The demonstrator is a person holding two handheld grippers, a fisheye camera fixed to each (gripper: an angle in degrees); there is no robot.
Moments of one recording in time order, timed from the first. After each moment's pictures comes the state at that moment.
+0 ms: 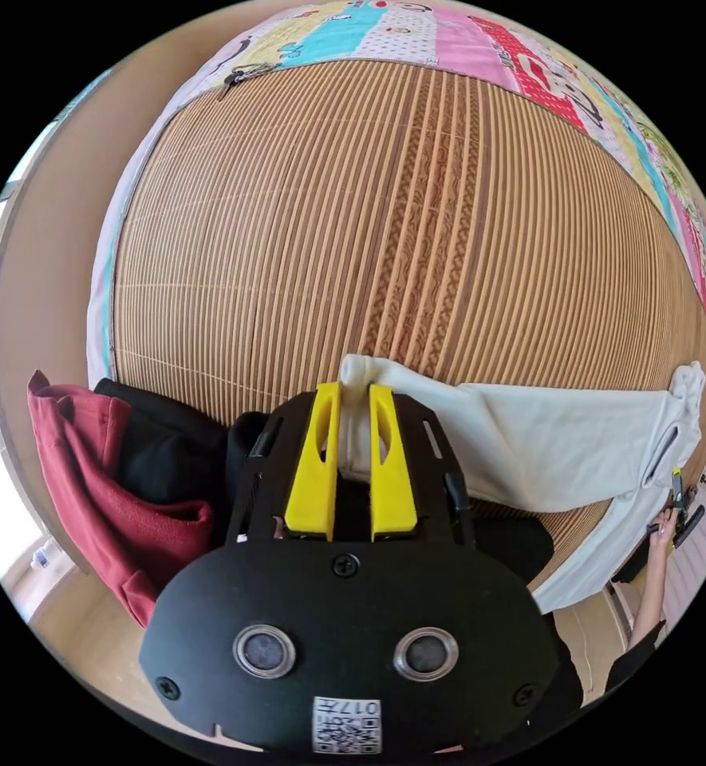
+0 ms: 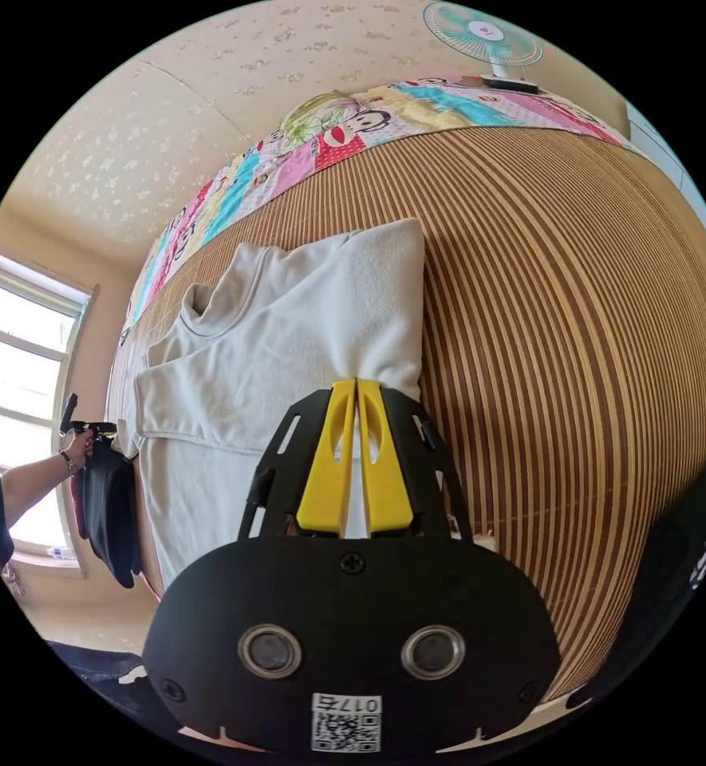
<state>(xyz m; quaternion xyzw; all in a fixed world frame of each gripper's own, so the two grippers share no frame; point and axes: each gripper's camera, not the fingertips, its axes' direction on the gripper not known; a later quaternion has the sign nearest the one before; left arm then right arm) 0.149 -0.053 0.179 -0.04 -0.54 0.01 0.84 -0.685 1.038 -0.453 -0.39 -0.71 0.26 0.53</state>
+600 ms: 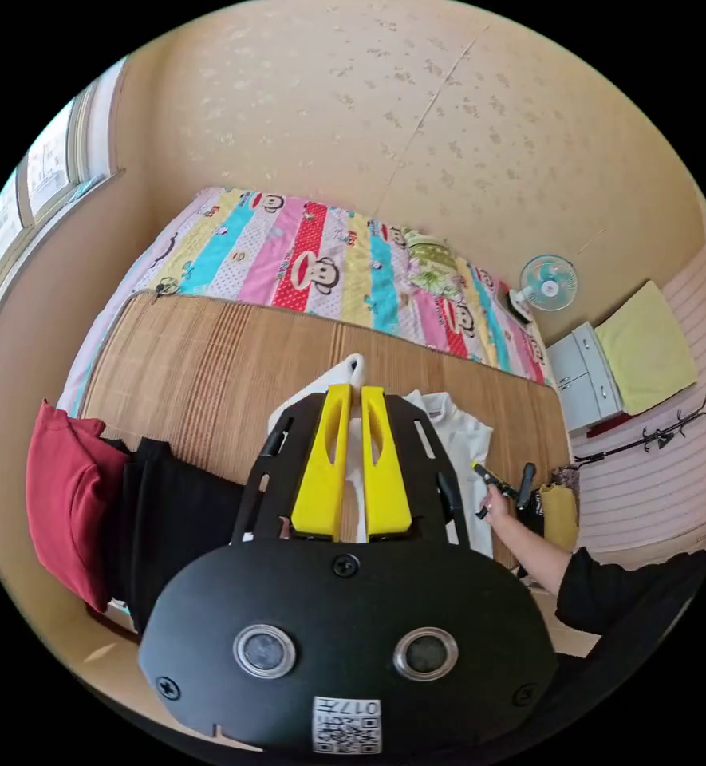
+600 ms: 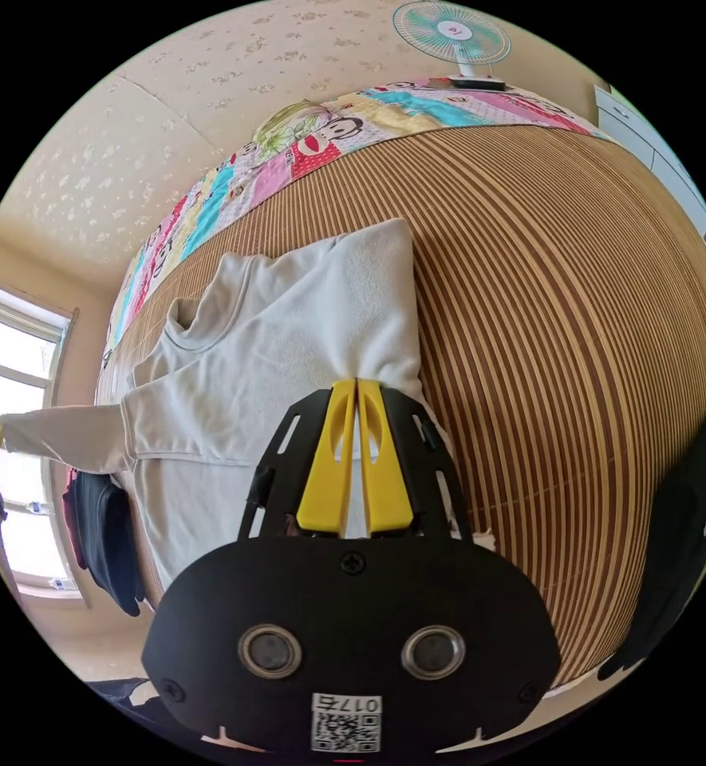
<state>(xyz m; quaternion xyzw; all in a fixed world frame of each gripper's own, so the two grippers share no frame) 0.447 0.181 0.202 0.19 -0.24 0.26 0.92 -0.633 1.015 -0.429 -0.39 -0.70 0.24 0.55</state>
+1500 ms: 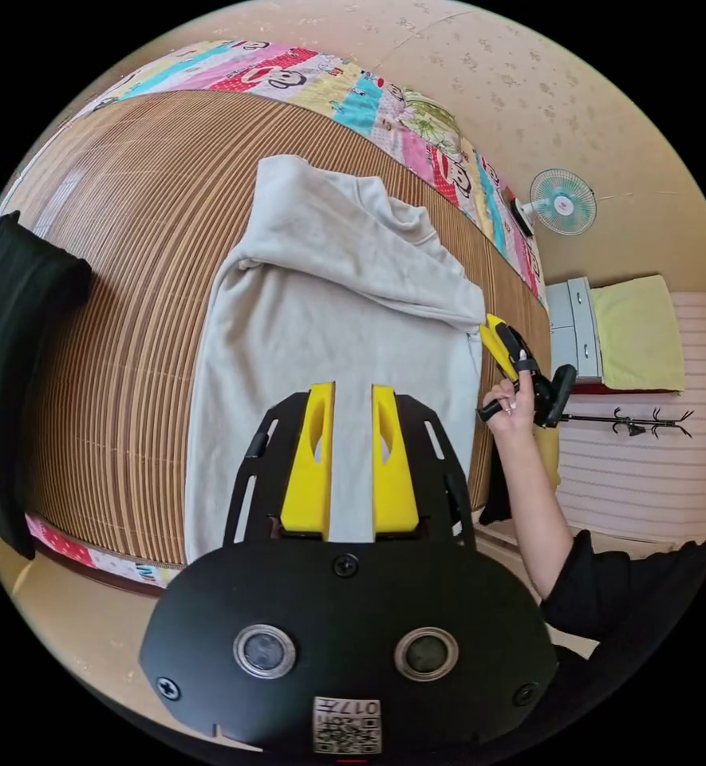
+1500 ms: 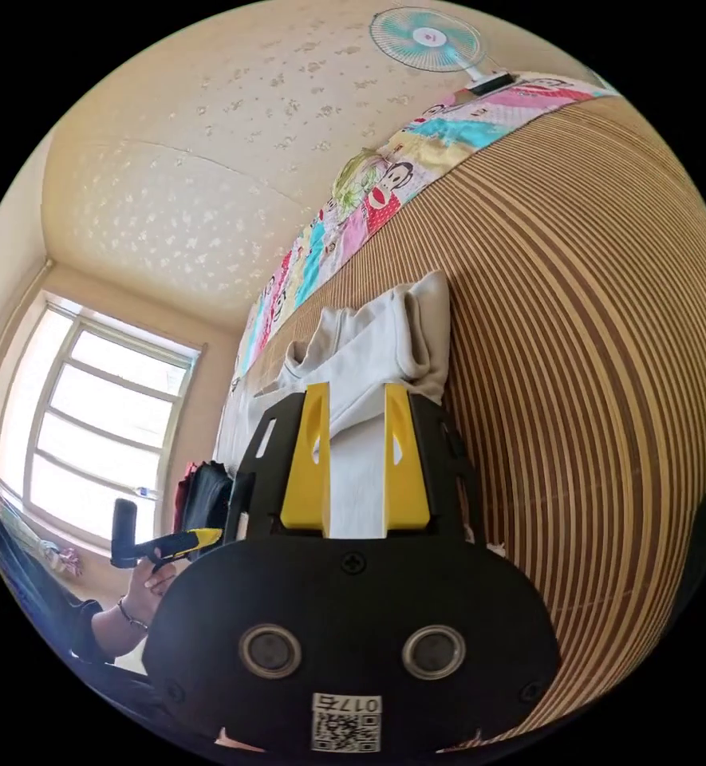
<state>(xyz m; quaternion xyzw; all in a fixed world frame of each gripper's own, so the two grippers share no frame) 0.225 0.253 0.445 0.04 -0.25 0.10 0.96 -0.464 1.000 -0.324 -0.30 -0.79 0.35 0.41</state>
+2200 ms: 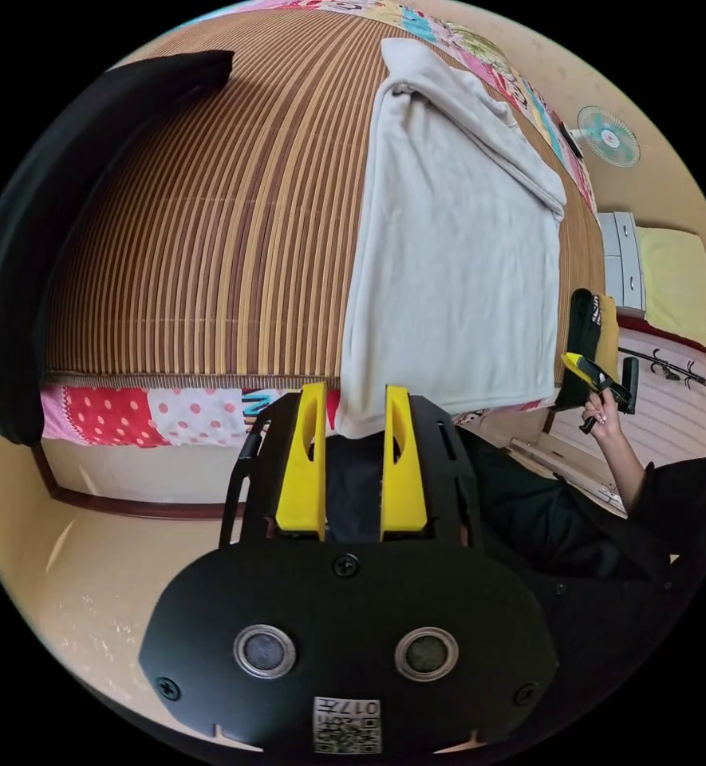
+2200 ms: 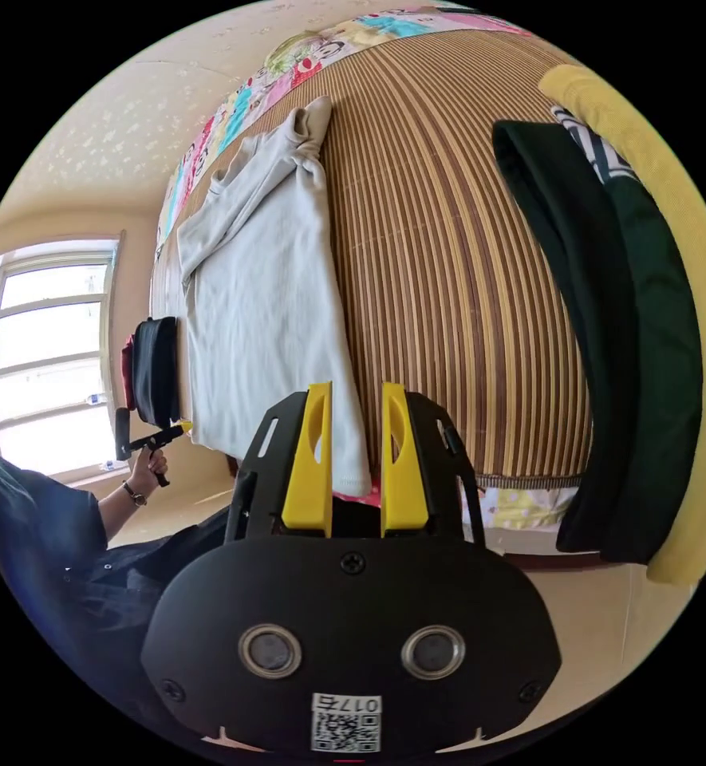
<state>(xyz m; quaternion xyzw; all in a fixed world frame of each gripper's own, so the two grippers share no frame) 0.067 0.303 0.381 -0.13 -0.32 0.08 0.94 -0.272 1.170 -0.374 -0.46 -0.80 0.13 0.37</state>
